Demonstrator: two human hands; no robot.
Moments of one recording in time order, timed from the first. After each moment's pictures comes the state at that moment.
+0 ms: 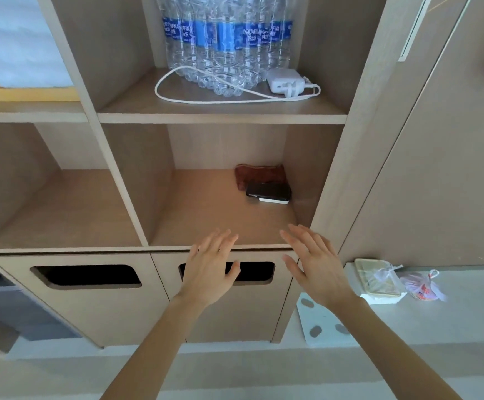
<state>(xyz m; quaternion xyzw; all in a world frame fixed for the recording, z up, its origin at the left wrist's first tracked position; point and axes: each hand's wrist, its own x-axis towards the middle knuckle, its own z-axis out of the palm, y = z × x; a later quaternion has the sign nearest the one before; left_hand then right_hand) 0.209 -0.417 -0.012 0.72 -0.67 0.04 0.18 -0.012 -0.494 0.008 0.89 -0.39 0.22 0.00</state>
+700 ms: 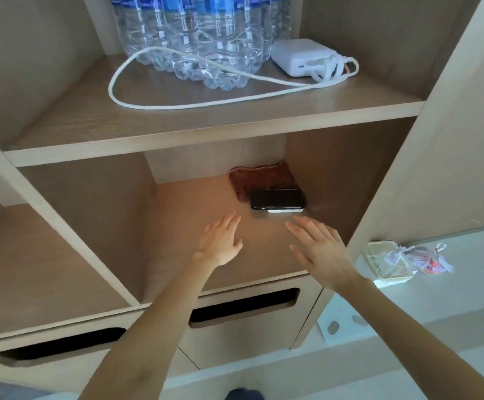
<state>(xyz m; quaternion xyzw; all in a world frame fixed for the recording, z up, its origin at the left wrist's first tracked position) 0.327 -0.646 -0.093 0.69 -0.72 -0.05 0.04 0.071 -0.620 -0.040 0.87 -0.46 0.16 -0.01</state>
